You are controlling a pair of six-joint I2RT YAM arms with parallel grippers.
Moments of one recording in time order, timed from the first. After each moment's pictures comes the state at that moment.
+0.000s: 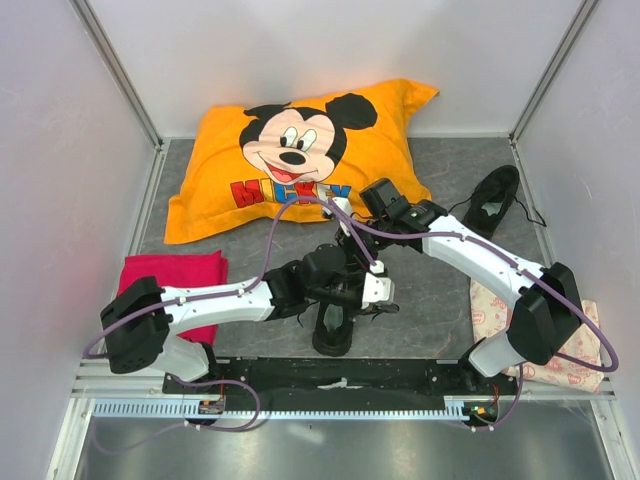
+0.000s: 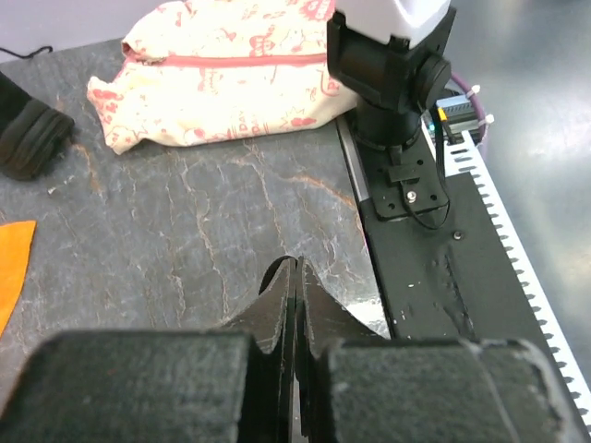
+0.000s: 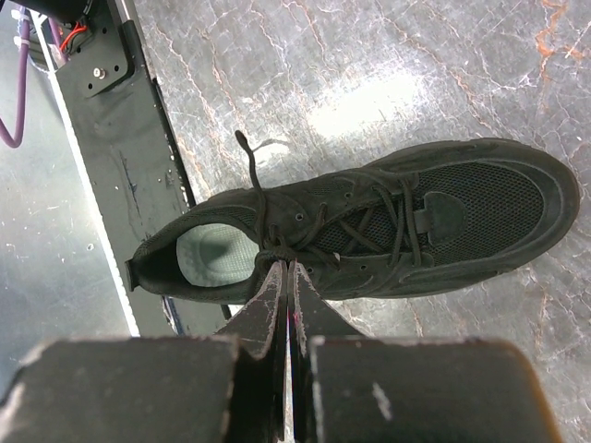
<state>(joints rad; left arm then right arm) -1.13 1.43 0.88 0.26 0.56 0.30 0.69 1.51 1.25 -0.69 -0.62 -0.18</state>
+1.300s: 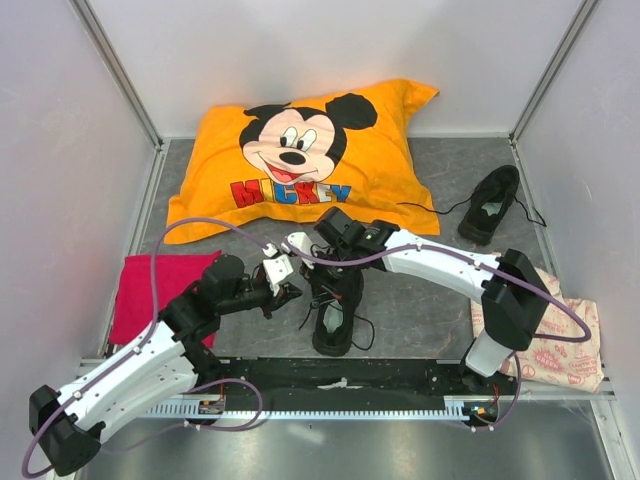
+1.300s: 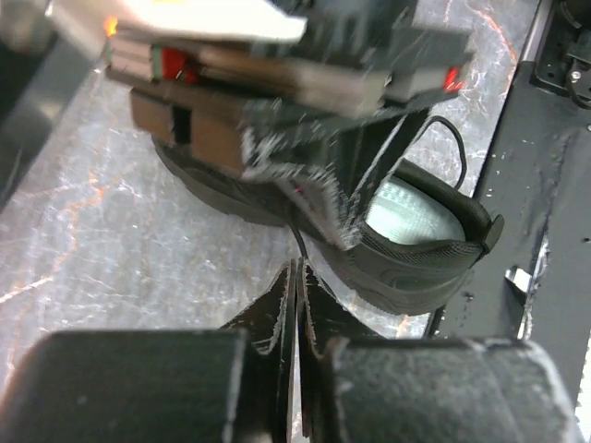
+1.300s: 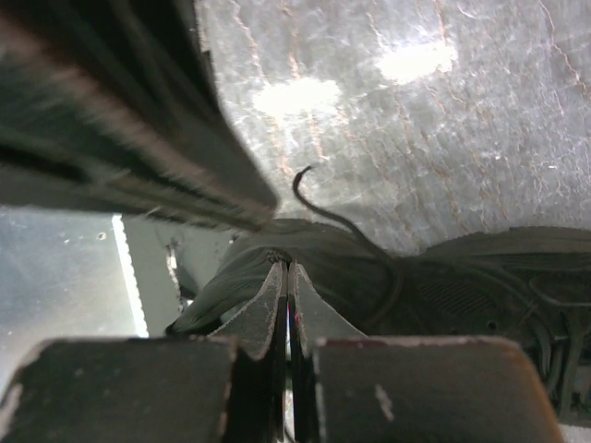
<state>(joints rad) -0.74 0.67 0.50 -0.25 0.36 0.16 0.93 1.66 1.28 -0.64 -0.58 -0.17</state>
